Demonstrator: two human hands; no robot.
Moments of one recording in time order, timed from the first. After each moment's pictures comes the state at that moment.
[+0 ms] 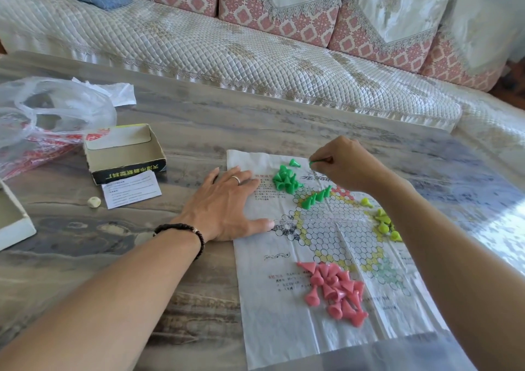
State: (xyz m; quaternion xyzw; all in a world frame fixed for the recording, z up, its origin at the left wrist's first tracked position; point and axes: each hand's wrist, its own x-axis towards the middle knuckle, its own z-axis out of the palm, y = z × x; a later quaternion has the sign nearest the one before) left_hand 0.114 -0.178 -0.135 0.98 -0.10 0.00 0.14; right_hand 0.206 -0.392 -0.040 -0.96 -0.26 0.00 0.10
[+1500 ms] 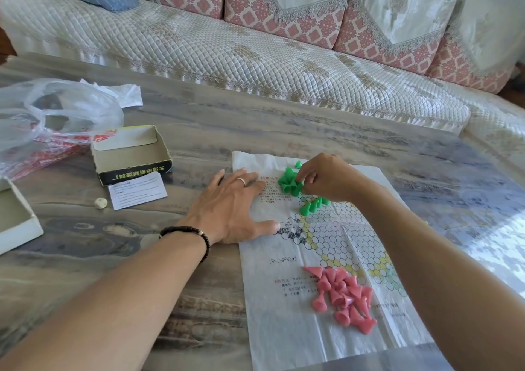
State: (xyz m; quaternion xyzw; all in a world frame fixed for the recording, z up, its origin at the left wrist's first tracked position) left_hand 0.115 -0.179 -0.136 0.98 -0.10 0.00 0.15; right_hand 0.212 -0.372 -0.067 -0.95 -0.28 0.07 0.09
